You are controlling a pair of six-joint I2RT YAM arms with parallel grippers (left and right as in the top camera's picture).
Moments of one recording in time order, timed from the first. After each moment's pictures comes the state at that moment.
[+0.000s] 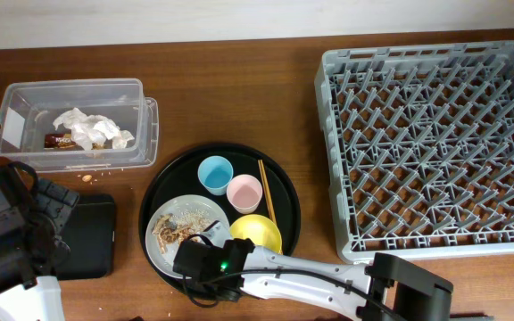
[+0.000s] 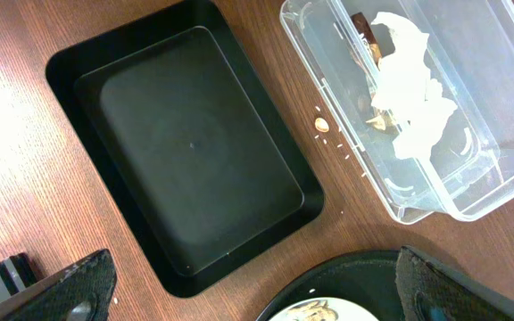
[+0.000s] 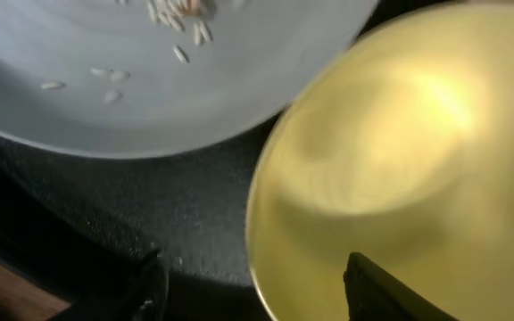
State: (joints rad) left arm 0.43 1.04 1.18 -1.14 -0.20 -0.64; right arm 1.22 1.84 1.24 -0.86 0.18 0.56
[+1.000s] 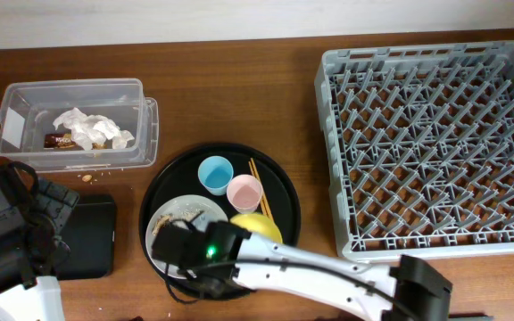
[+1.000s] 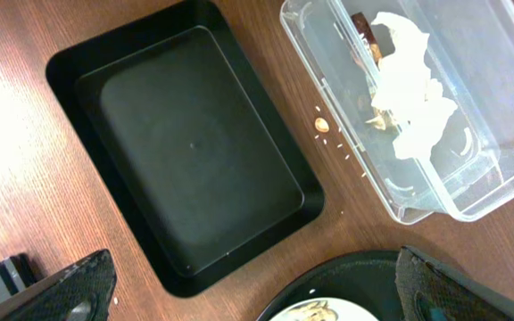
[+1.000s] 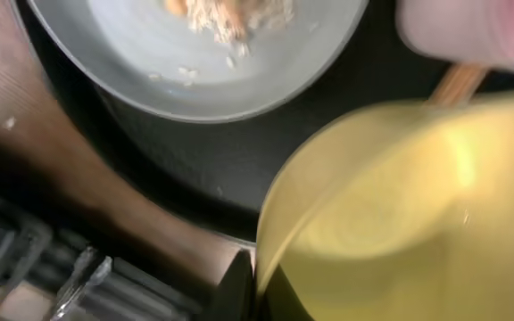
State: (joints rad) left arm 0.43 1.04 1.18 -1.14 -0.20 -0.64; right arm 1.21 1.84 1.62 -1.26 0.12 0.52
